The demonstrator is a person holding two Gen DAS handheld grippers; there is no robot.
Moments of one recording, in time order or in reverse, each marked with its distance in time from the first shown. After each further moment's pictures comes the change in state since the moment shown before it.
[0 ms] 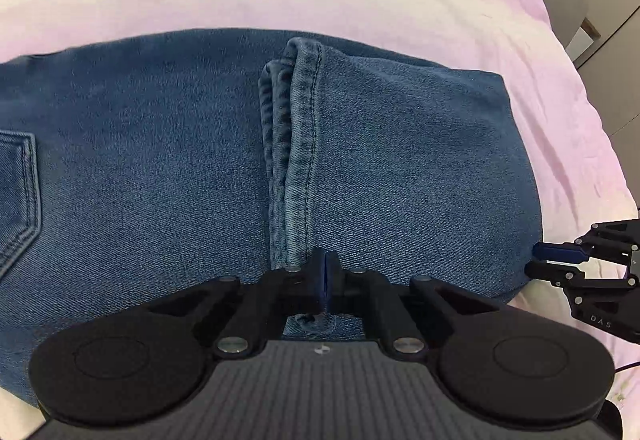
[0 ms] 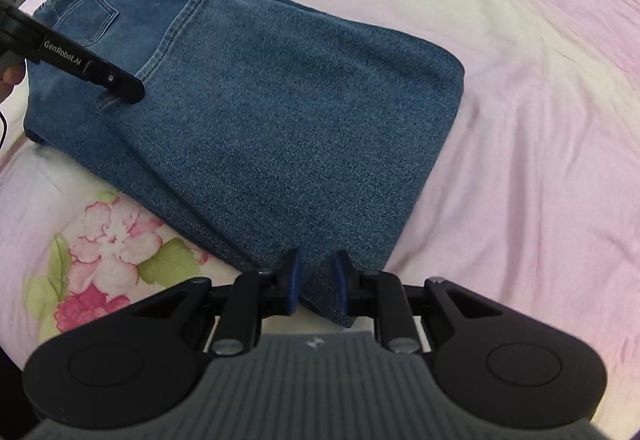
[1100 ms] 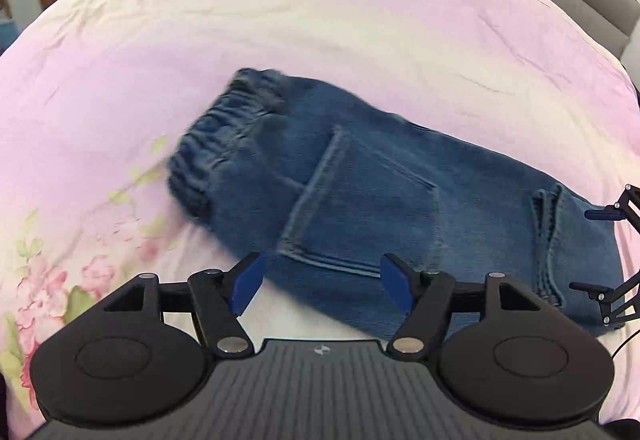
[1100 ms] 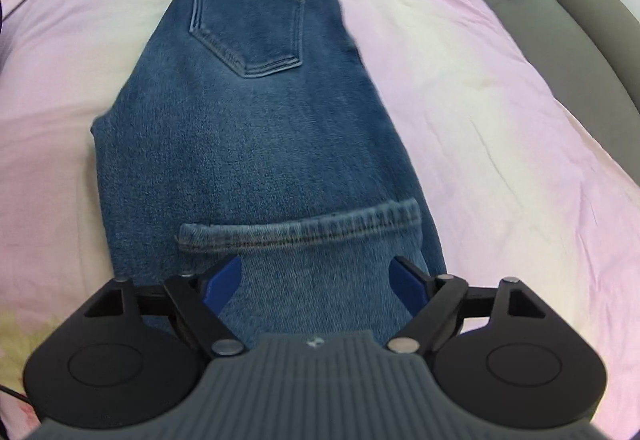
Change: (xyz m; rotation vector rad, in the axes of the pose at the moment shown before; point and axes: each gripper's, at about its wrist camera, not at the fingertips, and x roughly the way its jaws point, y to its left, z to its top) left arm -0.188 0.215 -0.058 -0.293 -0.199 0.253; right arm 0.033 0.137 0.162 -0.849 -0.124 0.080
